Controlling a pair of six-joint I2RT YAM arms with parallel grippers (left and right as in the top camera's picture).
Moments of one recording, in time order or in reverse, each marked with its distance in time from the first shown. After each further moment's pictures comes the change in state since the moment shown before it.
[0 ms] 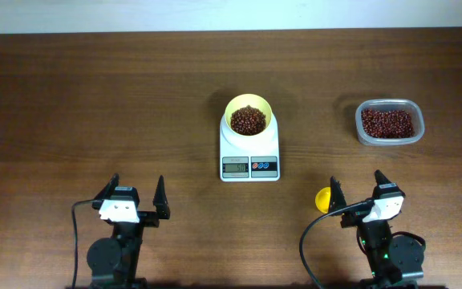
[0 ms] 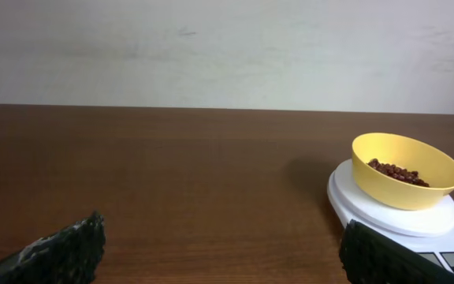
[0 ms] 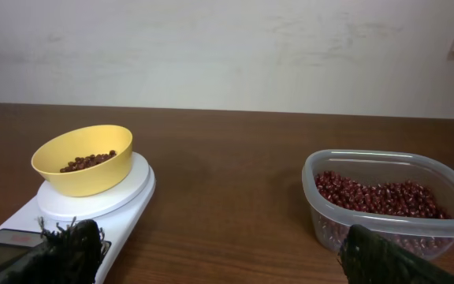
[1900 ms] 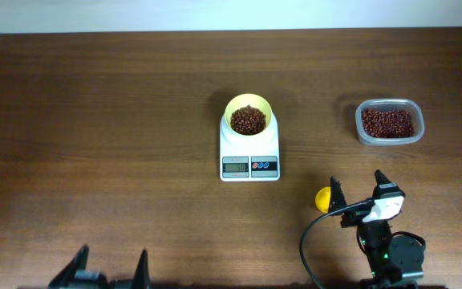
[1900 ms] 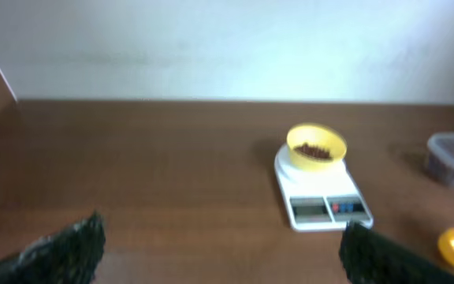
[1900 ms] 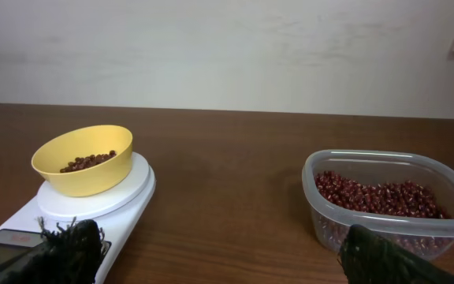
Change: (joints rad) left arm 0.000 -0.003 0.960 -1.087 0.026 0.003; right arm 0.000 0.000 0.000 0.000 0.000 0.000
